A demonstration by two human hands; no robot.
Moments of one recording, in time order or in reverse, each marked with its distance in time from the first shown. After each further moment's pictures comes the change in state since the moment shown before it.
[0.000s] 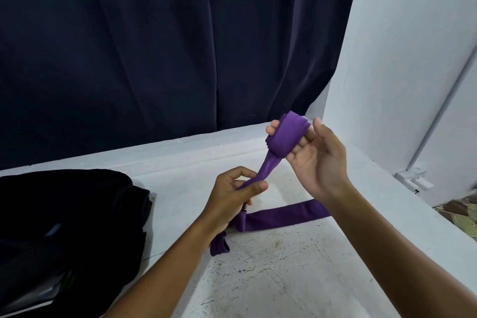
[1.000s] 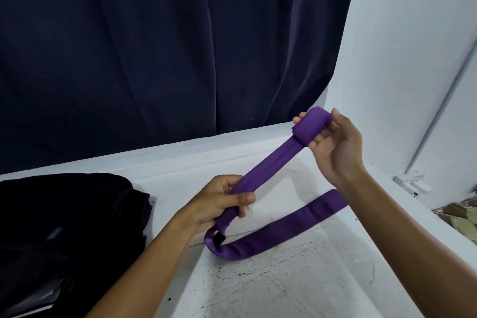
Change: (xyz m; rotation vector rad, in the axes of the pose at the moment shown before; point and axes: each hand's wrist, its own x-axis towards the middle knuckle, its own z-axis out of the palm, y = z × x) left_hand -0.001 0.011 -0.031 -0.090 -0.316 -0.112; right_hand 0.018 -0.028 -0.019 -0.028 0.217 -0.170
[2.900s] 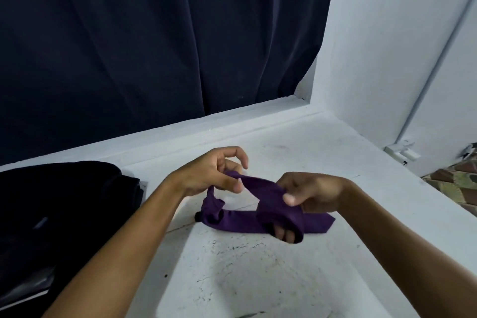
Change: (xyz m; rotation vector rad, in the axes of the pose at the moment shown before) left_hand 0.016 0.016 -0.009 0.267 -0.322 -0.066; right_hand -0.053 0.027 -0.047 -0.414 -1.046 0.909
